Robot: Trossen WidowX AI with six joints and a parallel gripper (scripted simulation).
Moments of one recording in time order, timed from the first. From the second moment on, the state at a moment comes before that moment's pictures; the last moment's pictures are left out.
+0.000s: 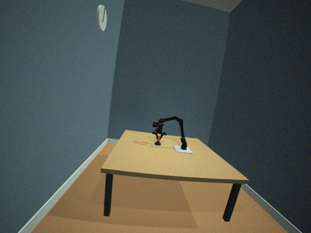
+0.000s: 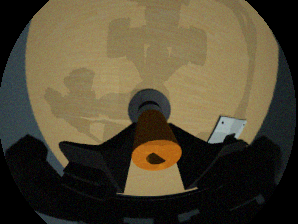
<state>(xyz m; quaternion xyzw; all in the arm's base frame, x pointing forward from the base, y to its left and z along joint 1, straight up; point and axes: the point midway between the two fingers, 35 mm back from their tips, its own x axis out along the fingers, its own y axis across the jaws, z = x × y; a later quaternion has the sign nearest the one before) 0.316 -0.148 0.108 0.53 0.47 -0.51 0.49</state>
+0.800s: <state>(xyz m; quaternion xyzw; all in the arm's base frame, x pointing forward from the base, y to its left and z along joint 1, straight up) 0.318 -0.149 0.111 0.58 0.41 -0.56 0.43</state>
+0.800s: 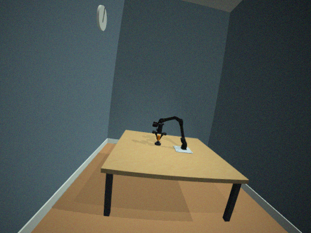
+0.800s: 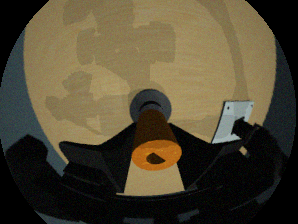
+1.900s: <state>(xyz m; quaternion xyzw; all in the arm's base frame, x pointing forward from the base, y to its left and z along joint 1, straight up) 0.316 -0.148 0.110 0.59 0.40 -0.57 0.41</state>
